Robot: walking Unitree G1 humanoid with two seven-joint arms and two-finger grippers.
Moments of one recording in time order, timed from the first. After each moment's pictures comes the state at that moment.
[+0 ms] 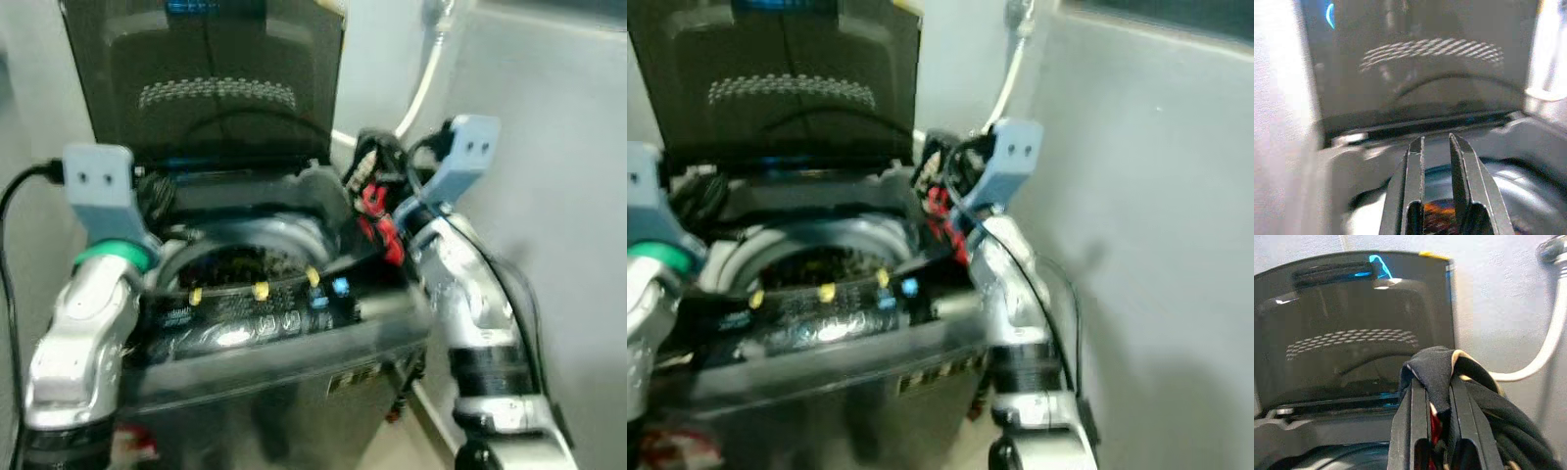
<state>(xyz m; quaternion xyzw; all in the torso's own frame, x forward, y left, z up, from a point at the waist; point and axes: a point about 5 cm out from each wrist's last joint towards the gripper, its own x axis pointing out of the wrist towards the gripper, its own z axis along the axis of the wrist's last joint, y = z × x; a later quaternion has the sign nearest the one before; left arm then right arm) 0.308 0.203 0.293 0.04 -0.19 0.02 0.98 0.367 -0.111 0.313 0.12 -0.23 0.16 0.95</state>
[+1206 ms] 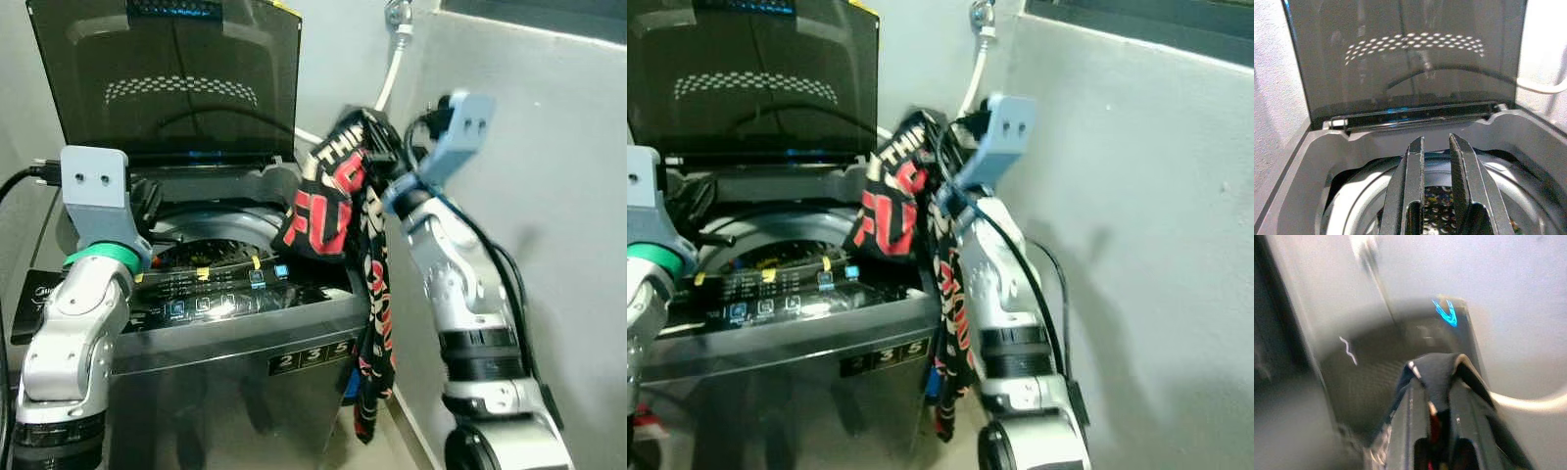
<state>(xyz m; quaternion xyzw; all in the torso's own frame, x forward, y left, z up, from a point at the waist) 0.310 0.218 0.291 0.05 -0.17 0.07 0.98 0.357 -0.079 0.378 0.28 -0.29 0.26 0.88</state>
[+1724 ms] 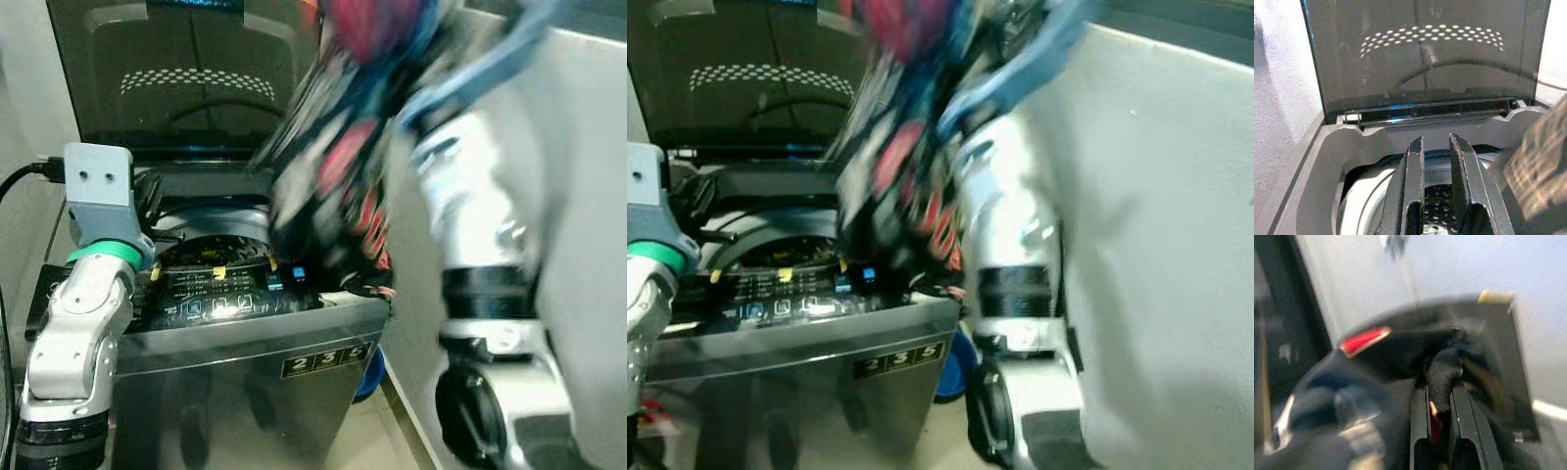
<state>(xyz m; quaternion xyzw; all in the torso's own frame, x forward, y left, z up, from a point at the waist) 0.311 0.212 0.291 0.05 -0.17 0.07 0.98 0.368 -0.064 0.373 0.20 -0.25 0.30 0.90</state>
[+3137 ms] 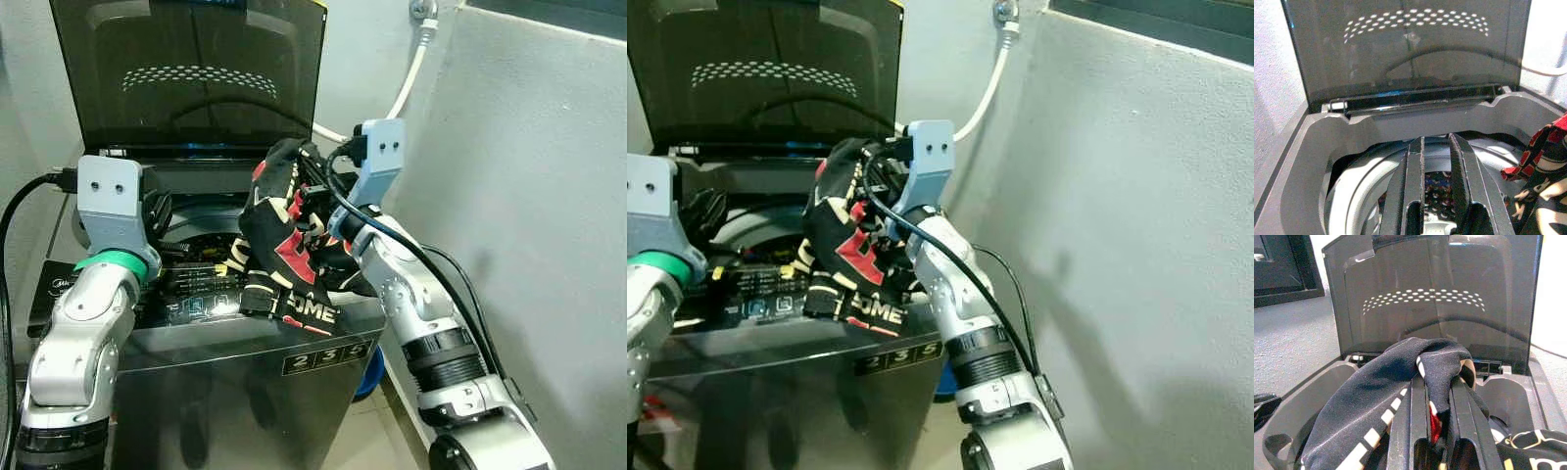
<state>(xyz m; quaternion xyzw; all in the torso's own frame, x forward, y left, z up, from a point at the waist) 0.311 0.210 0.281 0.05 -0.15 0.04 0.99 0.367 -0.041 0.300 0.10 -0.19 0.29 0.93</state>
